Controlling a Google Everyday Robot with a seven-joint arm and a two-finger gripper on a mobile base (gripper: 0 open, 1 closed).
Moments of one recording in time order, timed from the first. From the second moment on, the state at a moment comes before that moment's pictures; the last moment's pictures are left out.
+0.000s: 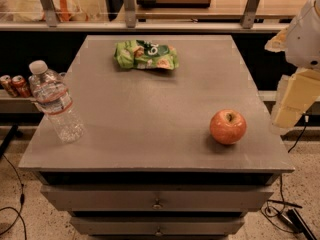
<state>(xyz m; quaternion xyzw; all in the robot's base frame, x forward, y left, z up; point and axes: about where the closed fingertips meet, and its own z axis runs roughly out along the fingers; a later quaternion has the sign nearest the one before) 0.438 -0.217 0.976 -0.60 0.78 -0.03 0.16</state>
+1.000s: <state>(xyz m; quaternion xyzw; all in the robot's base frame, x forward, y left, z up) 0.475 -0.221 0.986 -0.57 0.79 -0.03 0.21</state>
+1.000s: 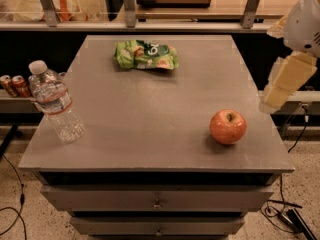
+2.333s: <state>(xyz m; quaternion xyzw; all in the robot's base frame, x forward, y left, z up) 0.604 -0.196 0.963 -0.47 0.82 0.06 0.32</state>
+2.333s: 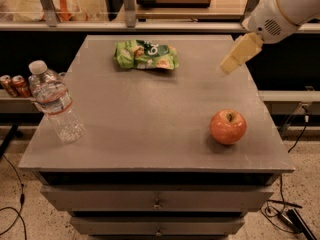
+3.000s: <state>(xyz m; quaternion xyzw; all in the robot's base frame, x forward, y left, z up) 0.653 -0.128 0.957 -0.44 0.80 0.13 0.37</state>
